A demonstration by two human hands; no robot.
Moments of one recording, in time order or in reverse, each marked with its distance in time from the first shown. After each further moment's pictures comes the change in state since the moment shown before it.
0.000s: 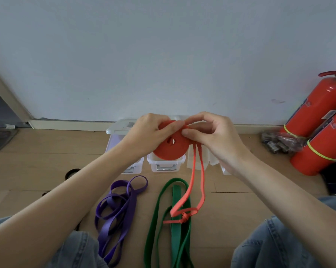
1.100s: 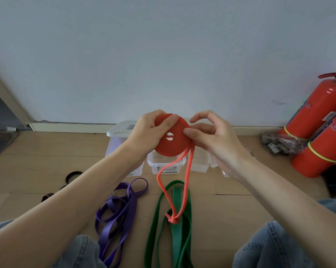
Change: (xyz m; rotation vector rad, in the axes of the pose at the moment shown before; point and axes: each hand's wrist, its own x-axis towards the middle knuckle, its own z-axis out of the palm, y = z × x) left_hand 0.003 0.002 0.006 -0.502 0.110 -0.174; right_hand 0.001 0.005 -0.001 0.111 0.025 0.035
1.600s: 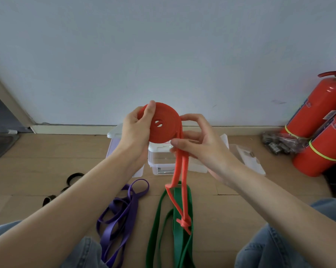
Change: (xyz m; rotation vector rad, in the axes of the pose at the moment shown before) left_hand 0.003 0.005 0.001 -0.365 0.292 -0.134; right_hand -0.004 0.003 0.014 0.070 -0.111 0.077
